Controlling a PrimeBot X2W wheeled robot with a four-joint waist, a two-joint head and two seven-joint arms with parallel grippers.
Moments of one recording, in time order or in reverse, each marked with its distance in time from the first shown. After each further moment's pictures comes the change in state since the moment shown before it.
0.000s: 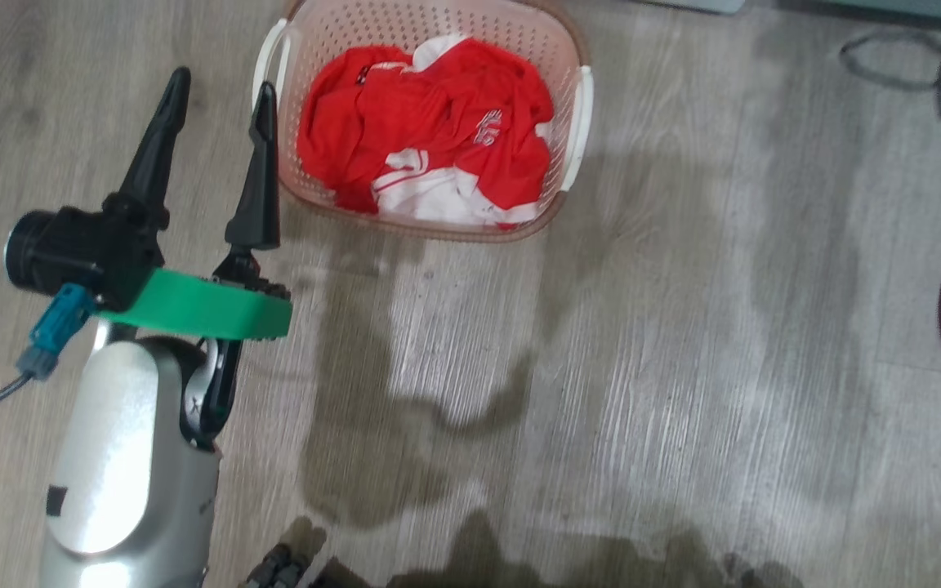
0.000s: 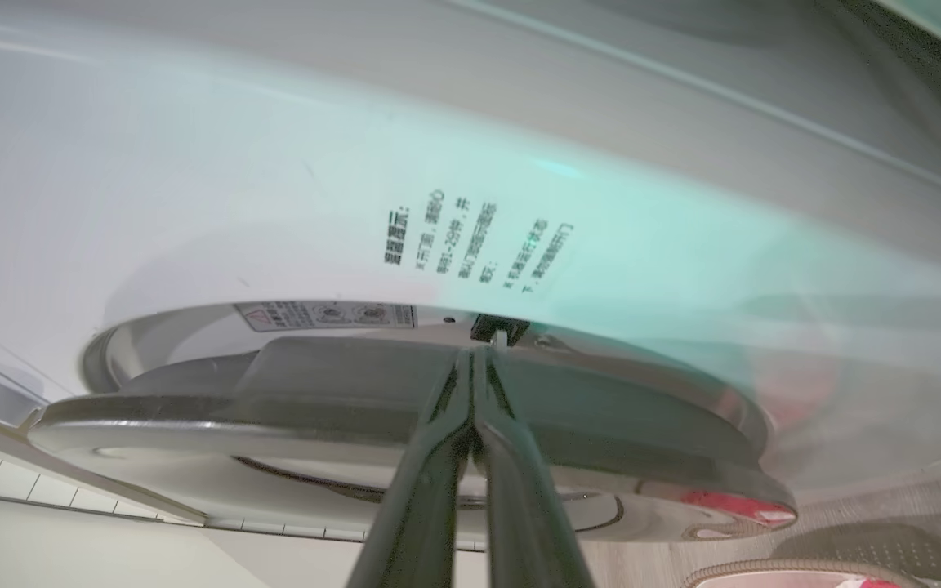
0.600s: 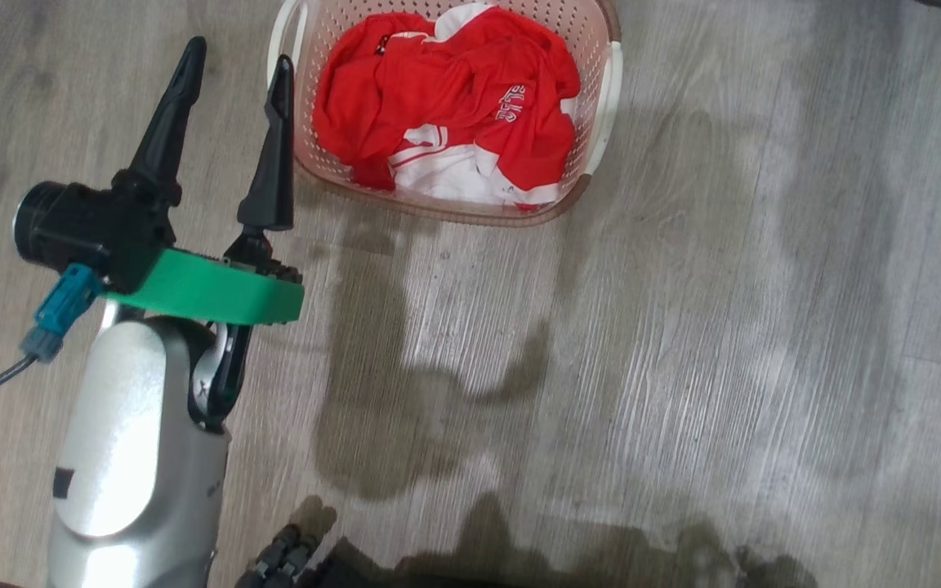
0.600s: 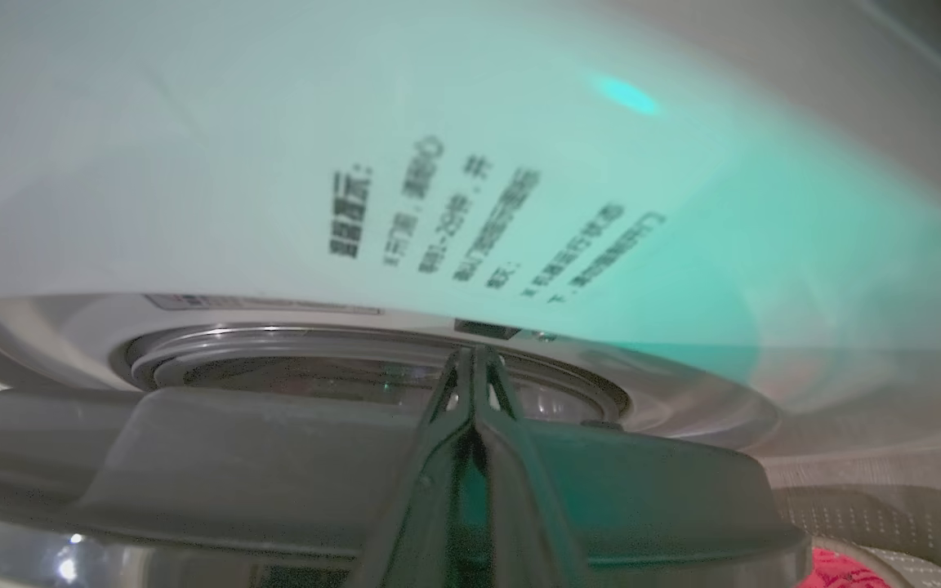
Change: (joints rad) left arm -0.043 -0.015 -0.012 0.004 0.001 -0.016 0.000; right arm -0.207 -0.031 0.050 0.187 -0.093 -0.001 0.096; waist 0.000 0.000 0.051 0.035
